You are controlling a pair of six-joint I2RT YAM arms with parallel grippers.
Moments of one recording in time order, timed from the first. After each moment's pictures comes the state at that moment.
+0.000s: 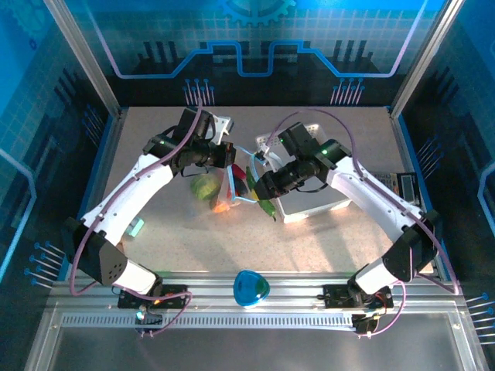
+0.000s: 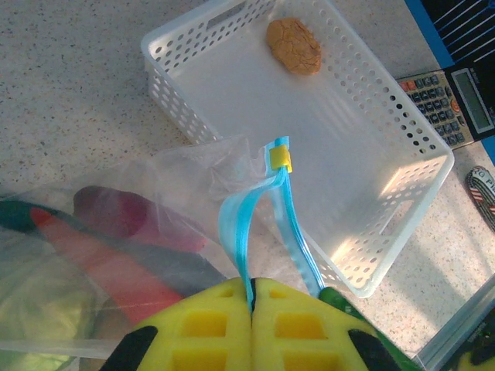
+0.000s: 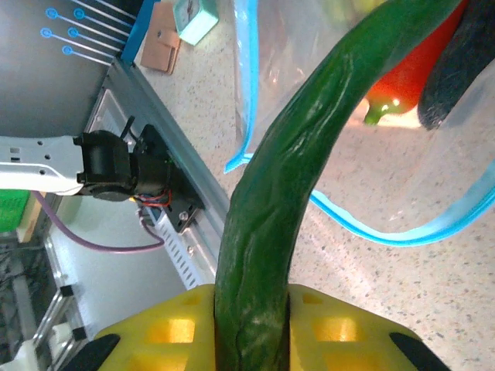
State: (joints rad) left arm -0.44 1.49 1.48 -0.78 0.28 -0.27; right arm 0.62 1.53 1.47 -1.02 -0.67 0.19
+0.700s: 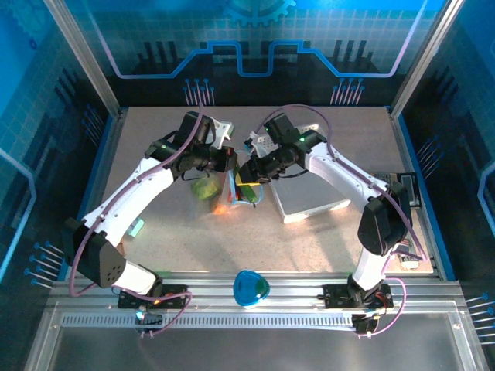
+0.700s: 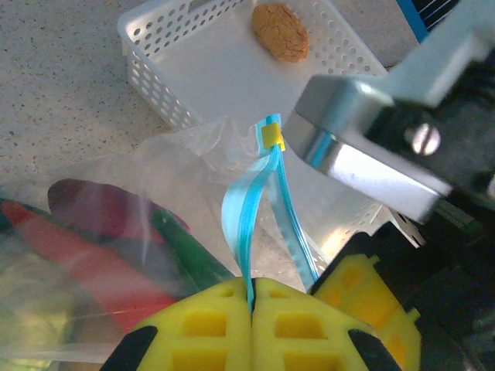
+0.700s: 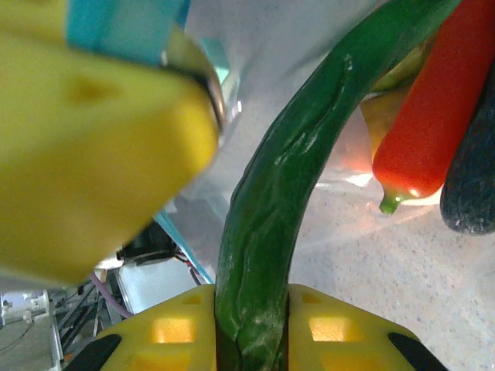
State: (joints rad) left arm -0.44 1.47 1.41 -0.73 0.33 -0.27; right arm 0.59 1.77 1.59 -0.84 -0.78 0.42
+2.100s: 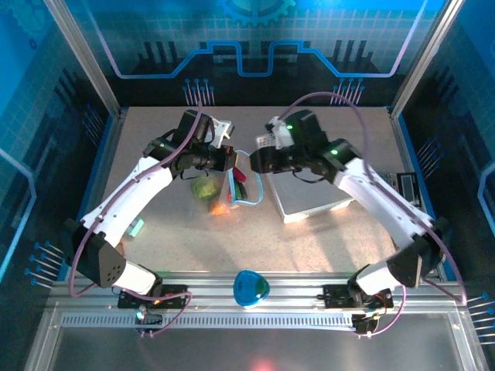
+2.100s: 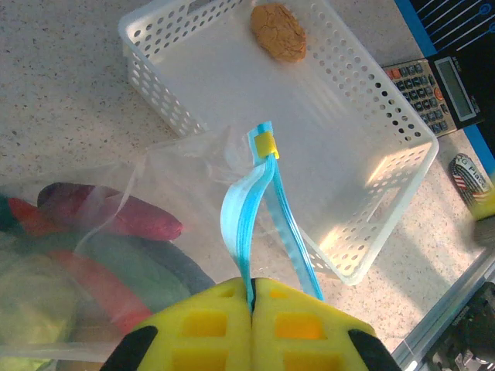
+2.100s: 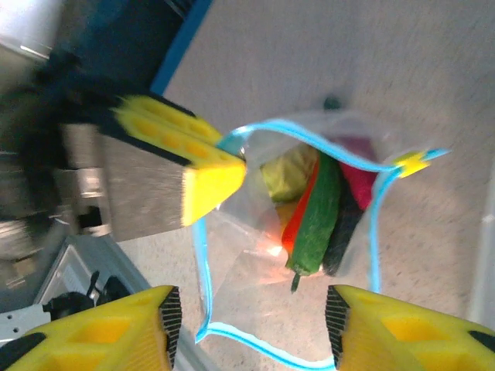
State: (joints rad) left arm -0.44 1.47 1.44 -0.76 0.33 -0.27; right arm 0.59 1.42 1.49 -0.75 -0.35 0.42
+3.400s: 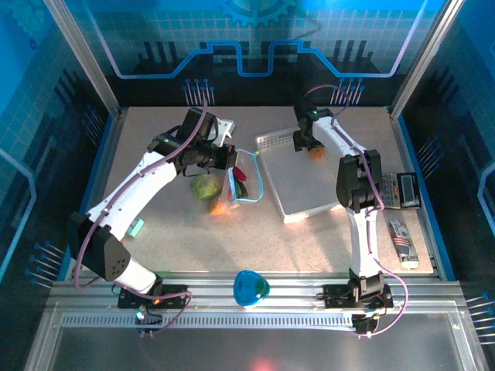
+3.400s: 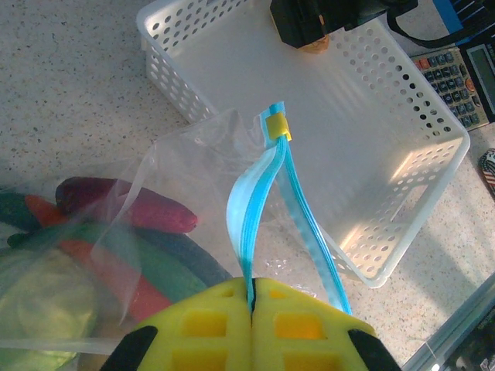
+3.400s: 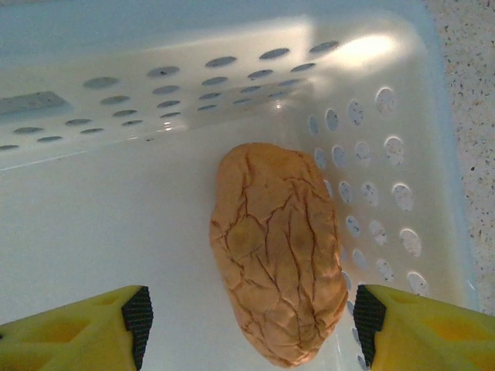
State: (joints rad) left arm -0.44 1.52 1.49 -0.81 0.29 -0.24; right arm 0.26 2.29 2.02 -0.94 0.32 0.14
